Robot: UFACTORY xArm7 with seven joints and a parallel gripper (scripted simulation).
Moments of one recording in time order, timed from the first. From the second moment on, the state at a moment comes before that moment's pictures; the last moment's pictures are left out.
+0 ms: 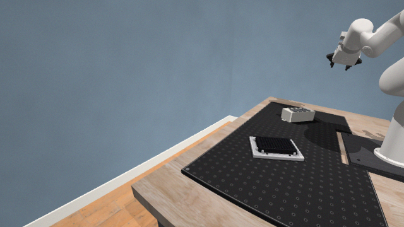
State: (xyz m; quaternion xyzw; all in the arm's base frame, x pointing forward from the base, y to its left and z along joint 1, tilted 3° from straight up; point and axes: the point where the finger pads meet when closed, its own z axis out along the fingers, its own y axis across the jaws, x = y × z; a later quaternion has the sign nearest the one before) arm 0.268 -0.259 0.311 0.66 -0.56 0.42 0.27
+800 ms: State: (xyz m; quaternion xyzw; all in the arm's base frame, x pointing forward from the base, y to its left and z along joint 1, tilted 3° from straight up) arm 0.330 -0.208 0.278 0.79 -0.50 0.32 0.15
